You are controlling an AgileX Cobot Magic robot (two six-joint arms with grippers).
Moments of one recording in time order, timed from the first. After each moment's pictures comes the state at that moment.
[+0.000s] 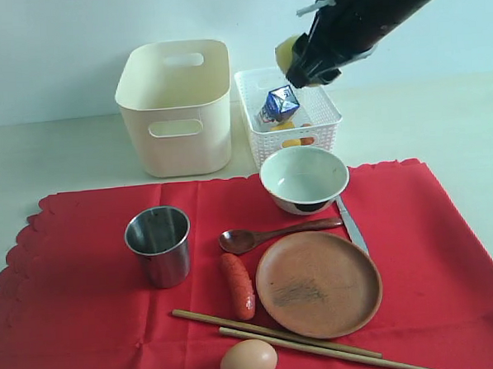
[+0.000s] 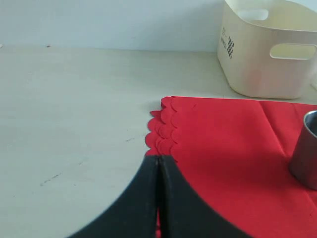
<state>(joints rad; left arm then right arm) -0.01 0.01 0.00 0.04 0.37 -0.09 0.36 1.77 -1.49 0.21 0.67 -0.60</state>
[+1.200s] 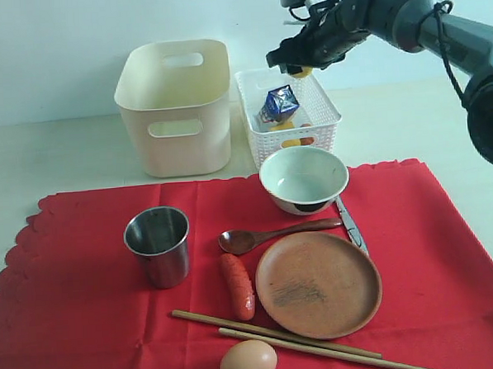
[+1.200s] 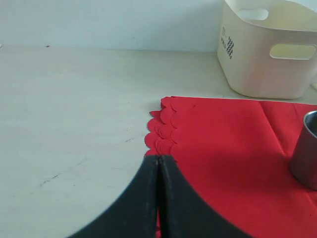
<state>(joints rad) -0.01 0.01 0.00 0.04 0.37 -0.09 0.24 2.57 -2.39 0.14 0.63 -0.18</state>
